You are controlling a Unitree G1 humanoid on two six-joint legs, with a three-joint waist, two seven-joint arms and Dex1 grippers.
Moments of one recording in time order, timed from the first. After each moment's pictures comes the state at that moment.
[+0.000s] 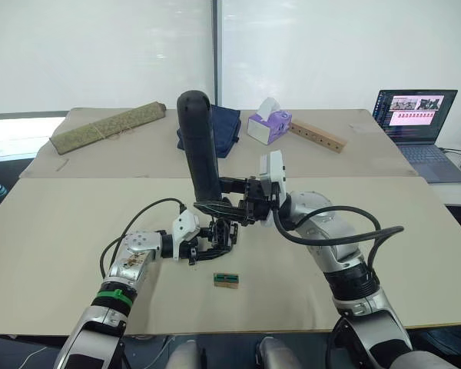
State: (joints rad) left arm -0.46 0.40 -0.16 0.49 -0.20 -0.07 -1.19; right arm -0.62 -0.24 0.23 -0.06 0.48 0.30 0.98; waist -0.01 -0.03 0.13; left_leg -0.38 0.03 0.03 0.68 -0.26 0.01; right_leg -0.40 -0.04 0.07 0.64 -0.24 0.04
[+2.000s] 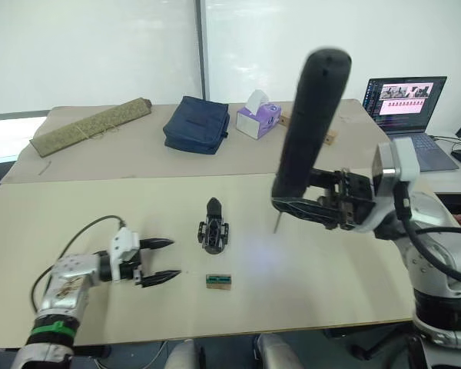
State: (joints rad) left arm -0.16 0.68 0.10 0.41 -0.40 -0.15 -1.42; right arm -0.32 -0.64 -0.21 -0.45 0.80 0.47 1.05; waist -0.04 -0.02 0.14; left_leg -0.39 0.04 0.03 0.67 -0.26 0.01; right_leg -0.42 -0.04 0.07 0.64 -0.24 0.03
